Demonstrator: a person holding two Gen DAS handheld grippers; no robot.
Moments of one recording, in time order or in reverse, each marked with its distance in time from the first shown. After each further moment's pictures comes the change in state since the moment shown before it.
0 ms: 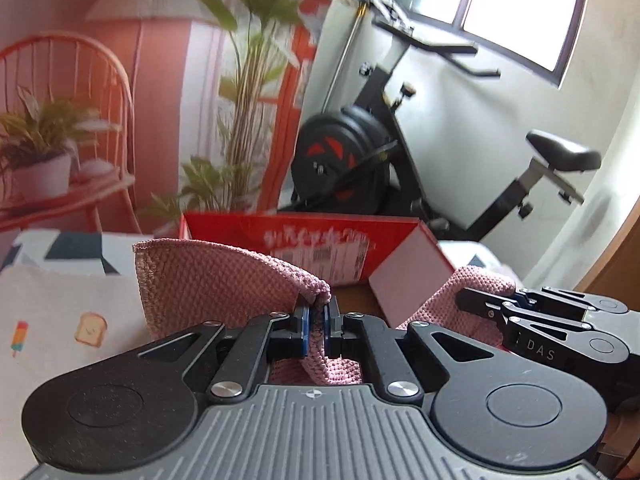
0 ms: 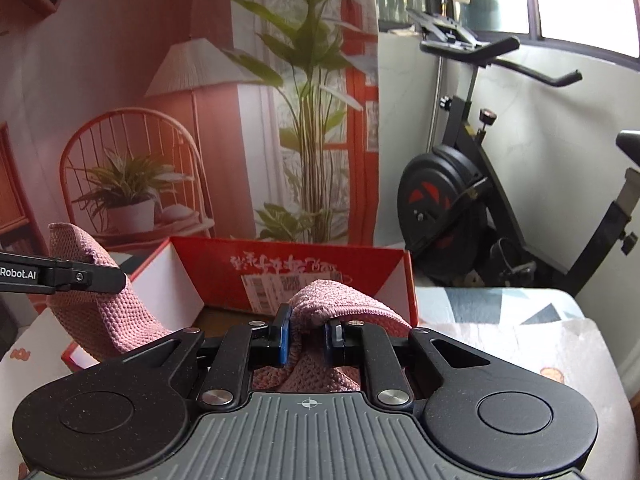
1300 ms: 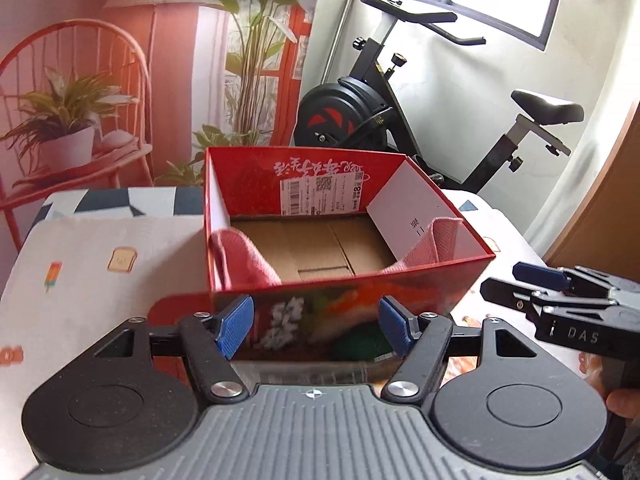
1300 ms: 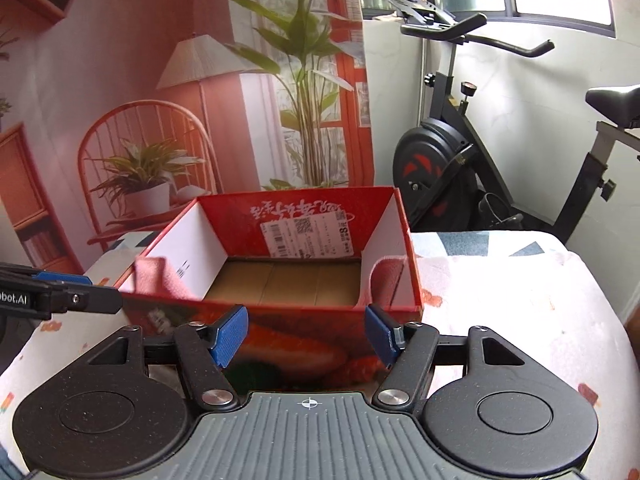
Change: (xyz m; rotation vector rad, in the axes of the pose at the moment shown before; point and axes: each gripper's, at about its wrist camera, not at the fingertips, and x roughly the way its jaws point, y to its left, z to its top) left arm -0.078 0.006 -0.076 0.045 0.027 0.027; right arm -0.098 0.019 -0.082 0.057 -0.014 0.017
